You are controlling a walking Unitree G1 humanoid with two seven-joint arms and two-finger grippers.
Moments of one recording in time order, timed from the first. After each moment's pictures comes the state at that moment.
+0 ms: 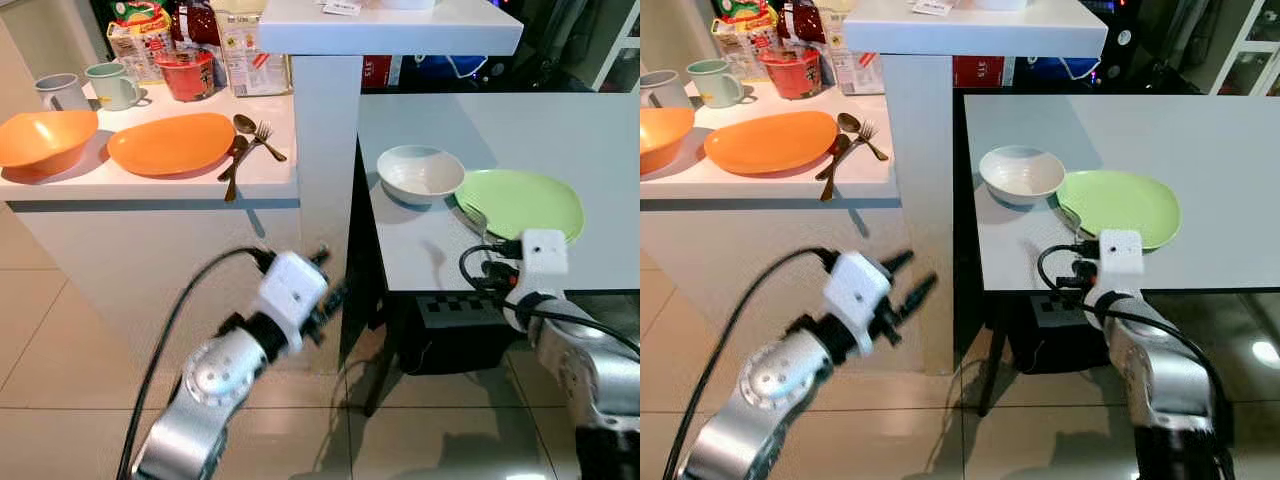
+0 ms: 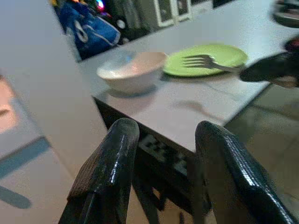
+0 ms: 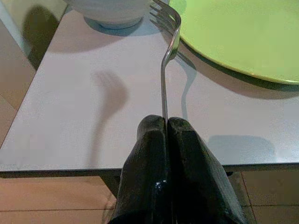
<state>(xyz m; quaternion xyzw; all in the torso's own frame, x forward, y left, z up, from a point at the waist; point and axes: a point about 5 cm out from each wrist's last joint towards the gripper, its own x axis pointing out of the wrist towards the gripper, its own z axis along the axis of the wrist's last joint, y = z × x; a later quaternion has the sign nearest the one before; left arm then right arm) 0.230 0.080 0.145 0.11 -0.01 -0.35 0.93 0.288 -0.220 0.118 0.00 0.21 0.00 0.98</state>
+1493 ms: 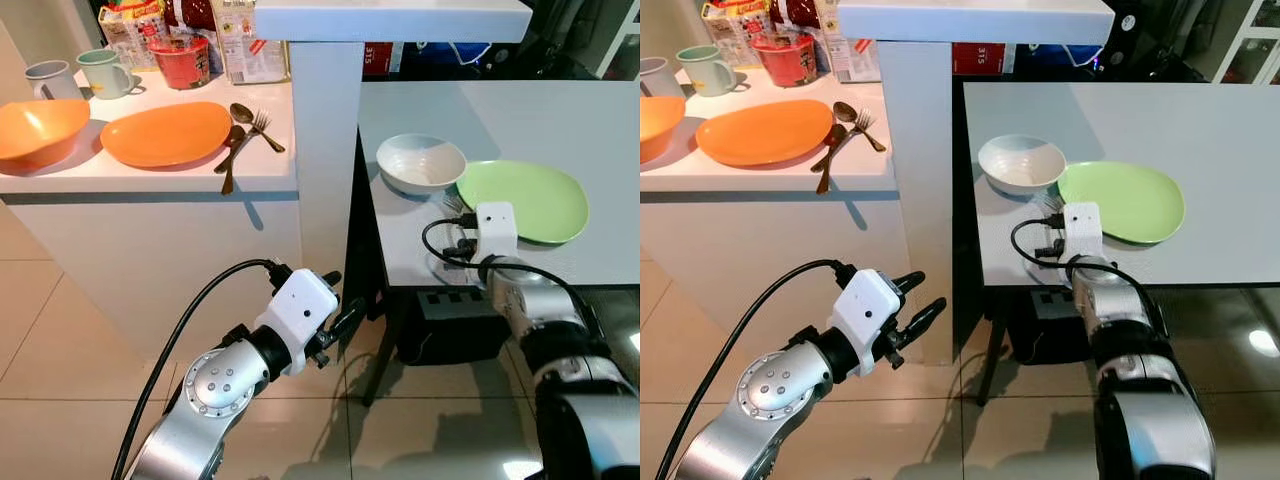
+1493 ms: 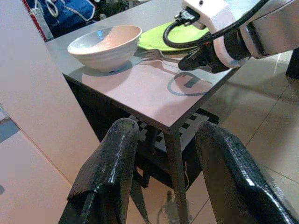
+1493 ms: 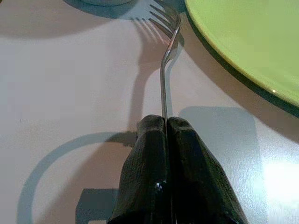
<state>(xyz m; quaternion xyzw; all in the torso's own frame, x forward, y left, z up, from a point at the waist) 0.221 0.078 0.145 0.13 0.02 -0.38 0.92 0.363 -0.211 0.096 -0.06 0.24 -0.02 0.97</state>
